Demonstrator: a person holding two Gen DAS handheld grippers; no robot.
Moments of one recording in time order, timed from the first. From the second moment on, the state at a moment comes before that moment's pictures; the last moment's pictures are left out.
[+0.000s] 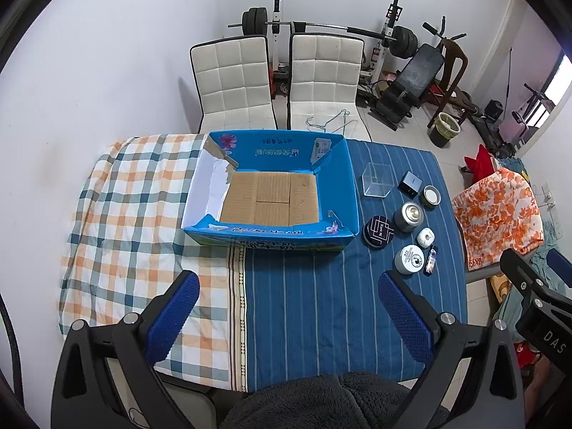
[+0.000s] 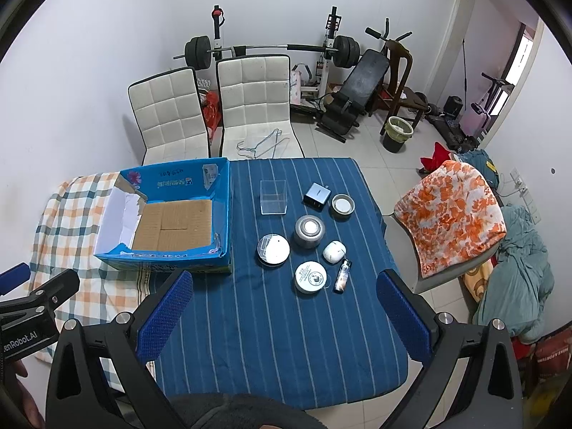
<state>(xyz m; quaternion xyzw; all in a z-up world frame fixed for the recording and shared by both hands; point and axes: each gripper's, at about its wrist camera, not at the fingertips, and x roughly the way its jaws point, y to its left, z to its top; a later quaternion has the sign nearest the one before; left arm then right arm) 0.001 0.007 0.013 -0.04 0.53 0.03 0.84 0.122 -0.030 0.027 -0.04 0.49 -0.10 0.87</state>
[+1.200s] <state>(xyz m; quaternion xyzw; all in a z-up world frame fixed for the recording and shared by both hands) 0.001 0.007 0.016 -0.04 0.53 0.04 0.85 0.124 -0.032 0.033 -0.04 0.48 -0.09 0.87</state>
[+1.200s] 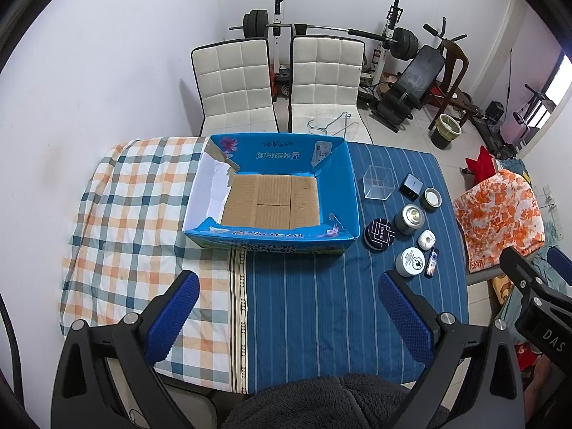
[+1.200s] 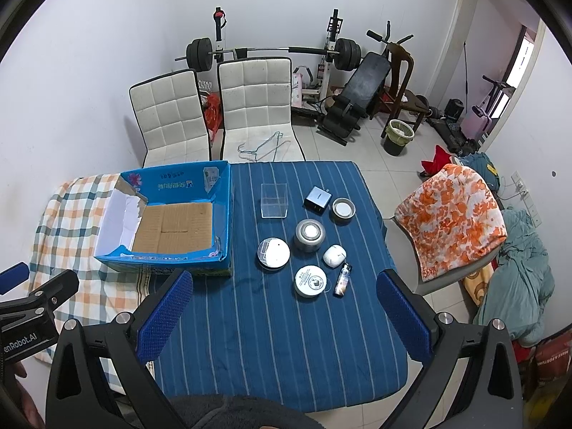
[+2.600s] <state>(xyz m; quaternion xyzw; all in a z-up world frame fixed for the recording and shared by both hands) 0.194 -0.126 -0.177 0.05 0.63 0.04 0.77 0.389 -0.208 -0.330 0.07 0.71 -0.06 0.70</state>
